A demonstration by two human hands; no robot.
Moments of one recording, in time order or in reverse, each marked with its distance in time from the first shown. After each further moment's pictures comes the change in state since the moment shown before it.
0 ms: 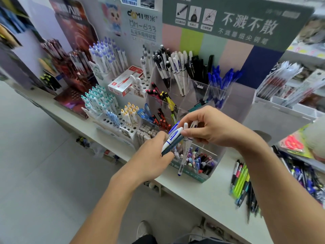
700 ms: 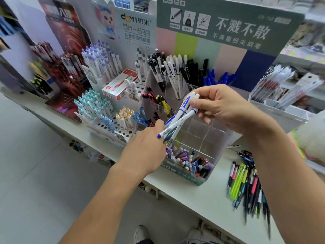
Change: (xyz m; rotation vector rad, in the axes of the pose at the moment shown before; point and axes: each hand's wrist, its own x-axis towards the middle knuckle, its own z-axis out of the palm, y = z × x) left_hand 0.013 0.028 -0.025 0.451 0.143 0.020; right_hand 0.010 -0.009 -0.038 0.427 0.183 0.011
